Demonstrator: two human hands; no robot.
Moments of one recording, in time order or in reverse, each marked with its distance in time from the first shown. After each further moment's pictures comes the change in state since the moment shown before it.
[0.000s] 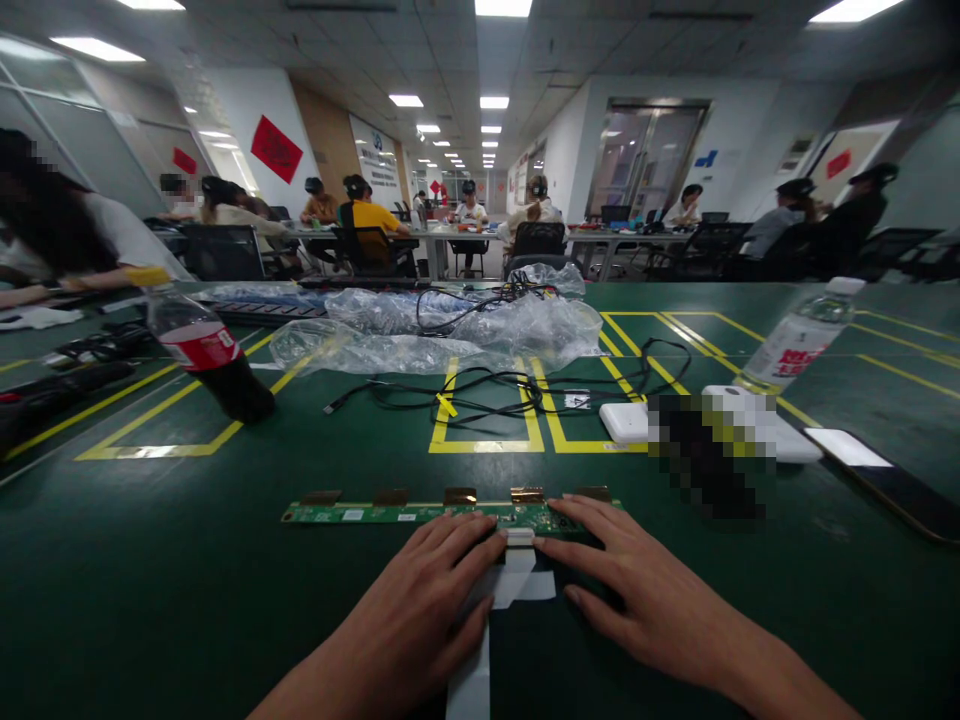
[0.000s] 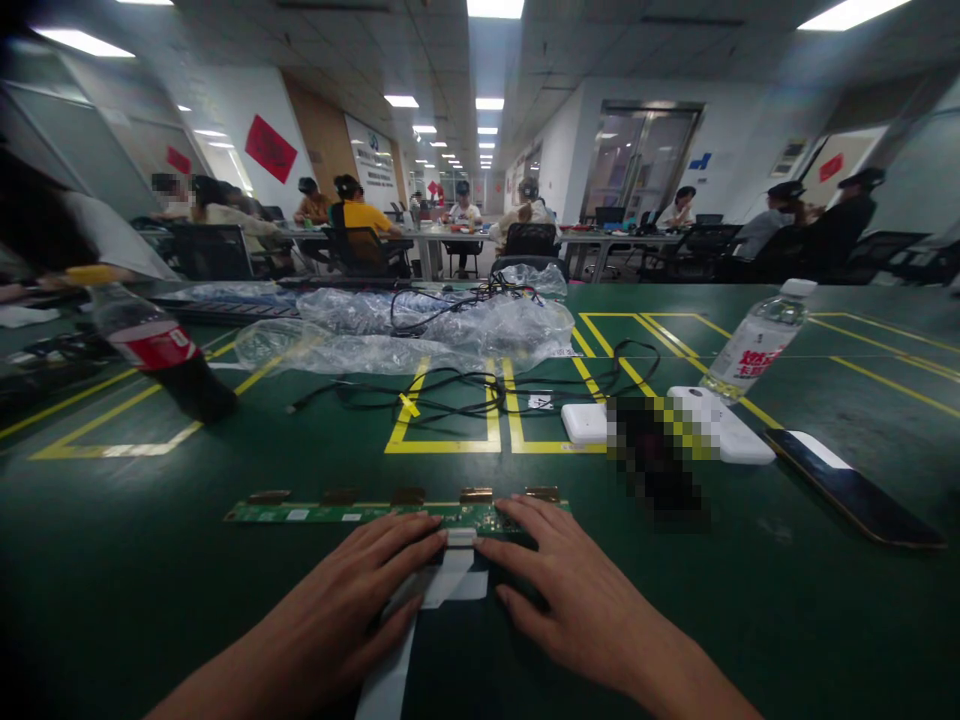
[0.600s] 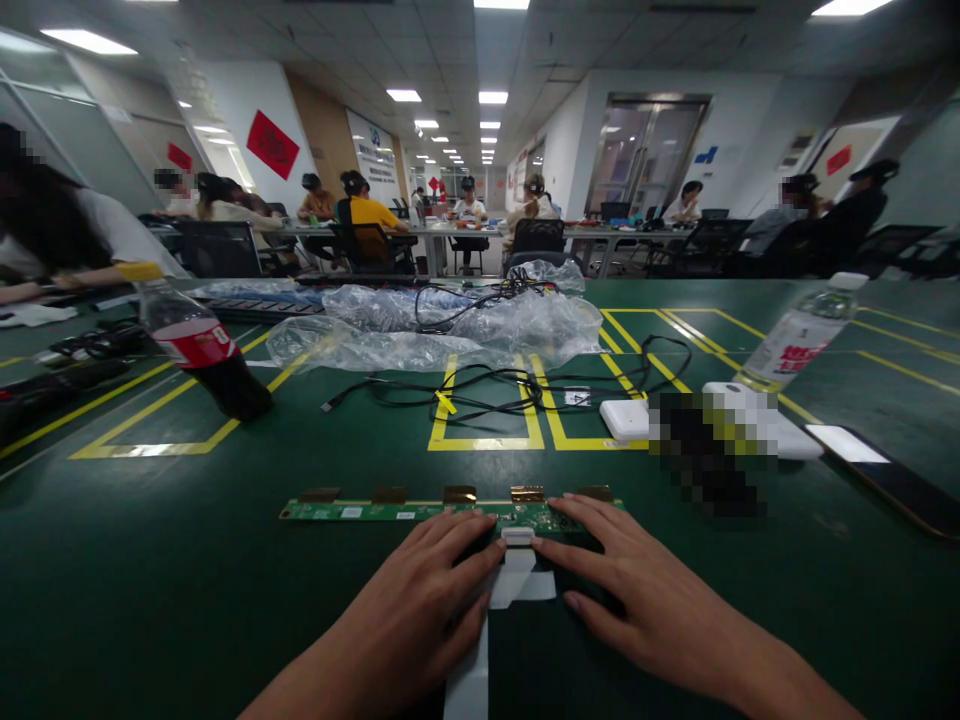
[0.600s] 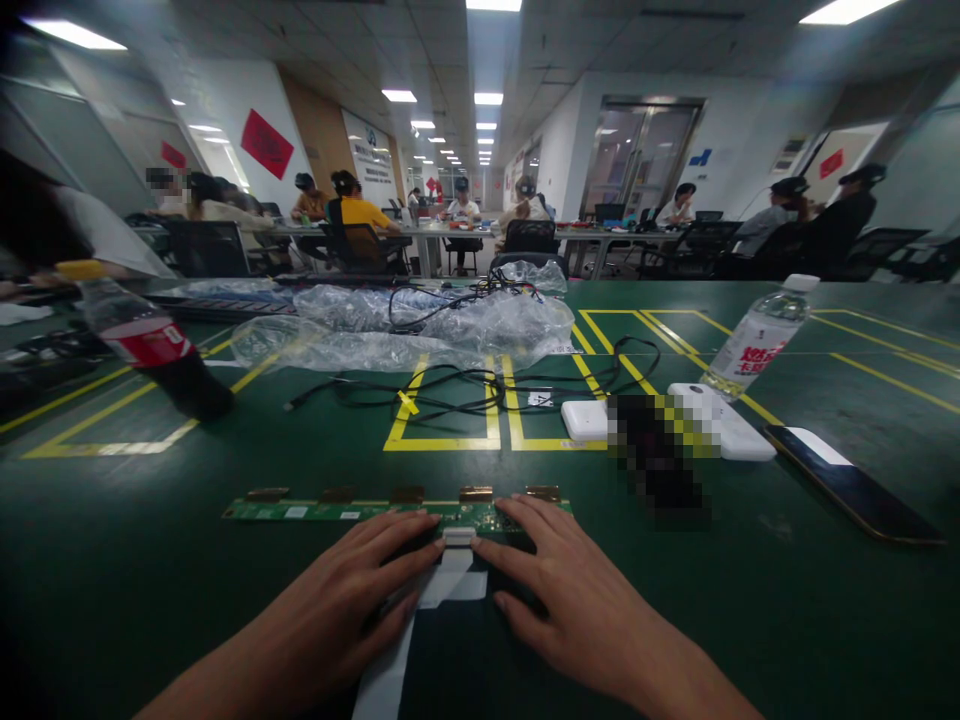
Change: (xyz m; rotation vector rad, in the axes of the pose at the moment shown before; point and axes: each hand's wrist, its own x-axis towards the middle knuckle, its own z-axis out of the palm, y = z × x) left_hand 0.000 -0.003 -0.001 0.024 -0.015 0.032; right_hand -0.001 -0.001 0.003 0.003 -0.007 0.013
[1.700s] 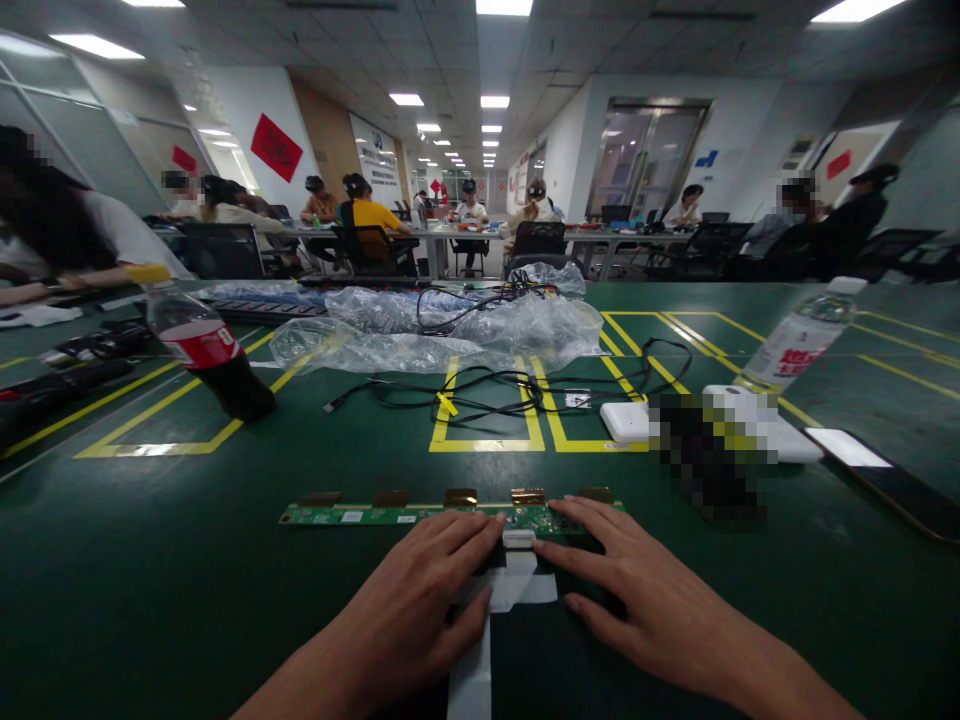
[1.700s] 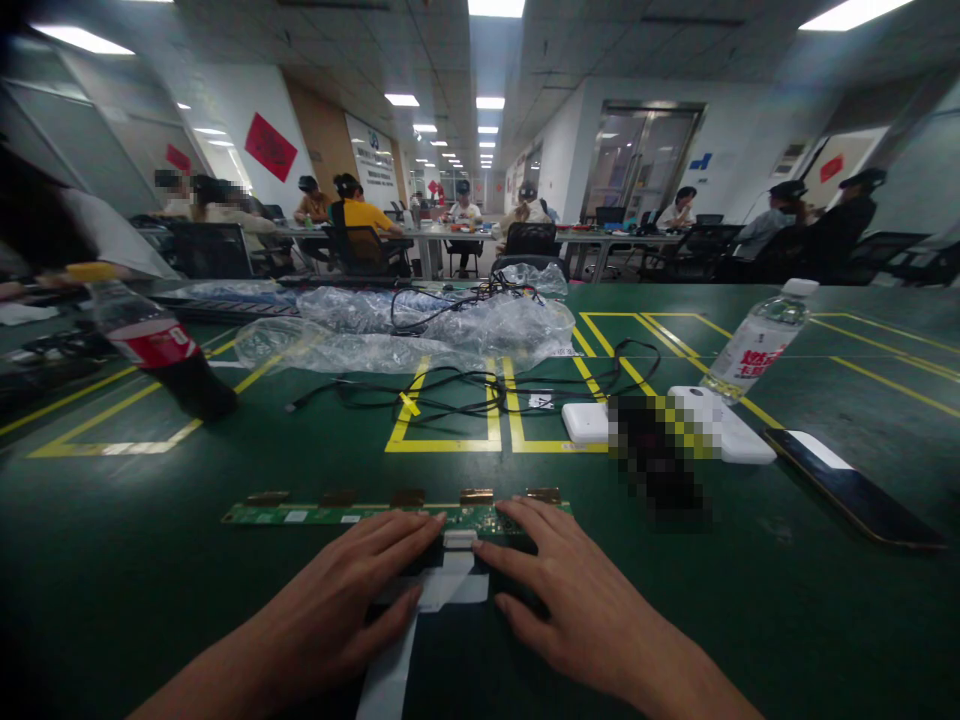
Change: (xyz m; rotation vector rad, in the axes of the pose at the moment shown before) left_hand 0.002 -0.002 -0.001 -0.092 0.008 -0.046; right_hand 0.000 -0.002 -0.003 -0.036 -0.018 -0.002
